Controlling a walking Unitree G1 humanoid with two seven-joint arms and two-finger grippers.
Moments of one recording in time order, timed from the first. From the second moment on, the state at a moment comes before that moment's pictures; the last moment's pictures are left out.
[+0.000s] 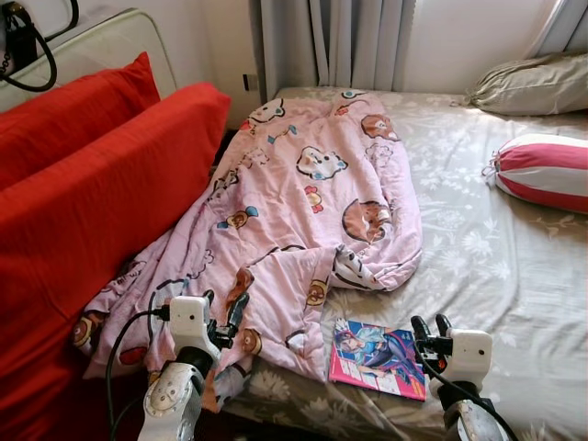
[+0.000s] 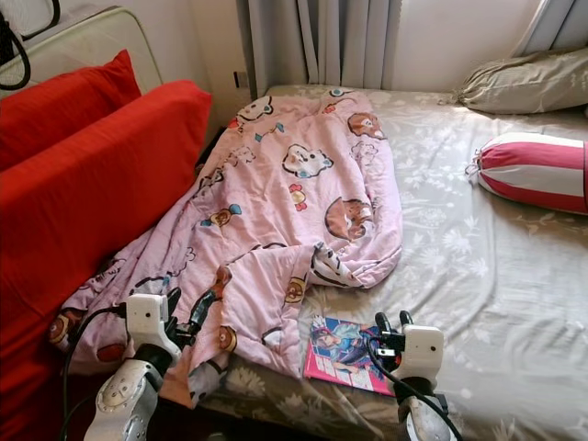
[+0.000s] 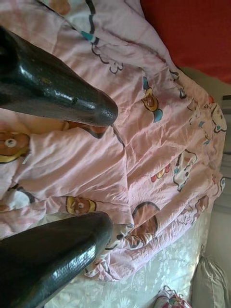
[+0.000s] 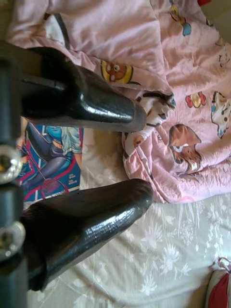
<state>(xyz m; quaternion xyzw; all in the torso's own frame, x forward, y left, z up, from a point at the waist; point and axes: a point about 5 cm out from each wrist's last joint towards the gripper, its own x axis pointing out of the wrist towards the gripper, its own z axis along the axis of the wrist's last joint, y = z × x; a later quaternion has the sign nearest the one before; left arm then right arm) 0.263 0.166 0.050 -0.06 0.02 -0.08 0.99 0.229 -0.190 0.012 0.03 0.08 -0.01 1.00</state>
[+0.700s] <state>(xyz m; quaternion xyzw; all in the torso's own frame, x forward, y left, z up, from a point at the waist) 0.260 0.164 0.045 -0.06 0.04 -0.08 0.99 0.228 -0.188 0.005 0.04 0.09 -0.01 0.99</state>
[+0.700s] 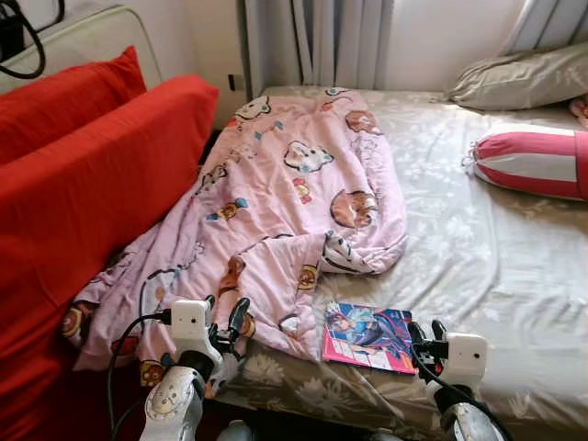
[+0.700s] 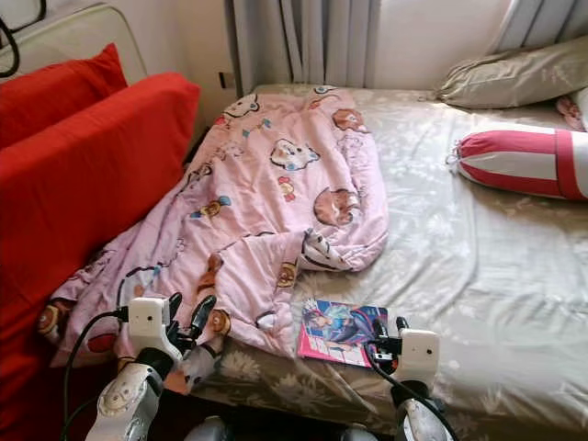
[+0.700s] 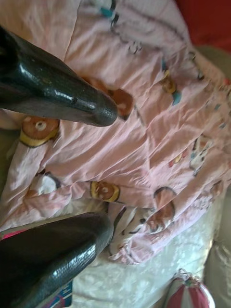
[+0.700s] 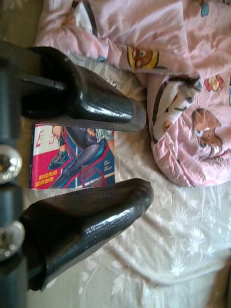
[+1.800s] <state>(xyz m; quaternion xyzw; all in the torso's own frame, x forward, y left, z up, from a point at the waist) 0.259 0.162 0.044 -0.06 0.05 -0.08 0.99 0.236 -0.189 0.003 0.04 0.09 -0.01 0.99</state>
